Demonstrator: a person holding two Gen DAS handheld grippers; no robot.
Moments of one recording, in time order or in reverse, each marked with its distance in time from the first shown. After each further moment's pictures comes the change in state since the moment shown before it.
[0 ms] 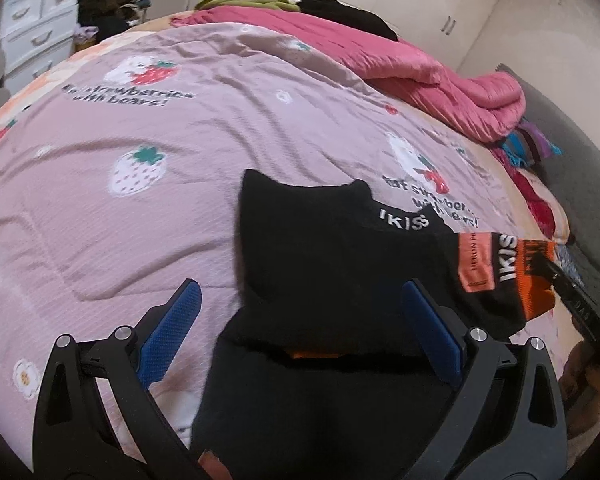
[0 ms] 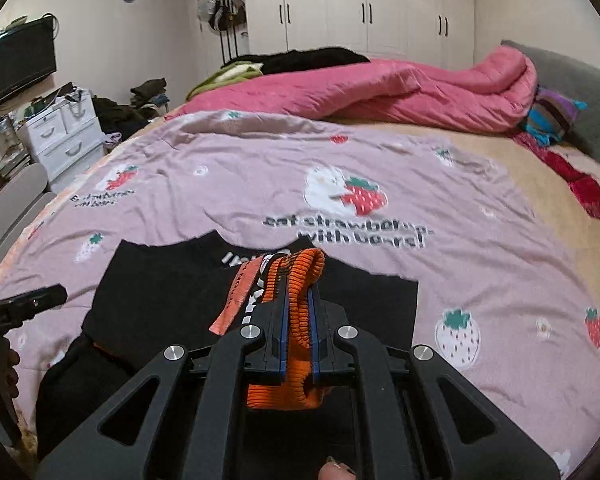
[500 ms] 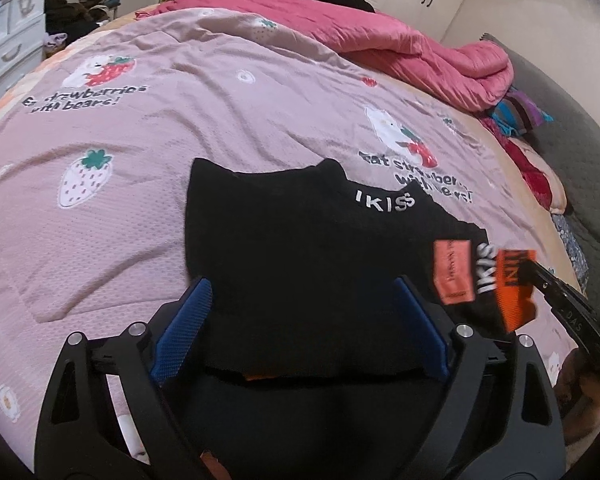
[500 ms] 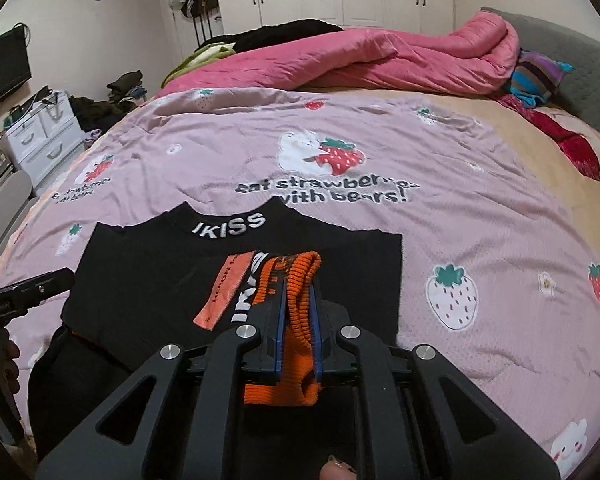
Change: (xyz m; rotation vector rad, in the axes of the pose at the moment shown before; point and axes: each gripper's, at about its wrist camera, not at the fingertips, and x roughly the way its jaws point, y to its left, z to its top) left arm 0.036 -0.029 0.003 0.077 0.072 -0.024; right arm 0.015 -0.022 -0.023 0.084 0.072 -0.049
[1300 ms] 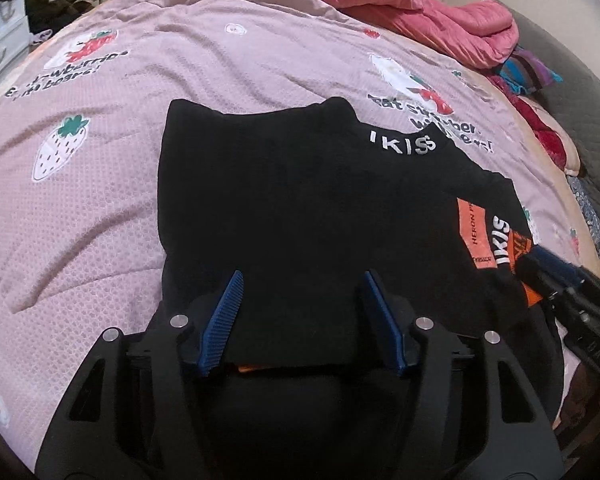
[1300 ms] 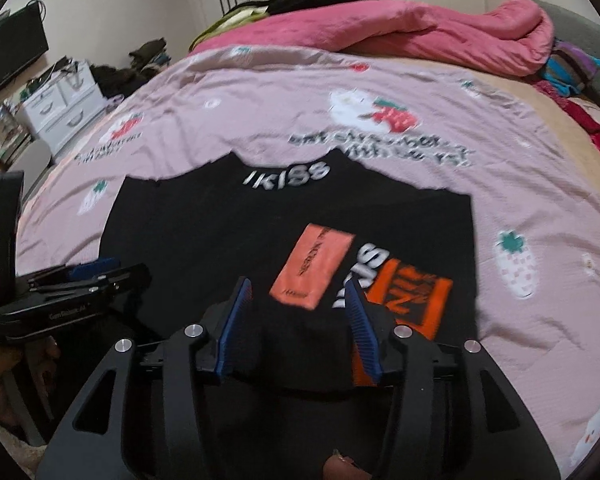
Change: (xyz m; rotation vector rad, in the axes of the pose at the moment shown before) left arm 0.038 0.001 -0.023 0.063 0.115 0.038; right arm 0.031 0.057 -0.025 -0.063 0.140 0.109
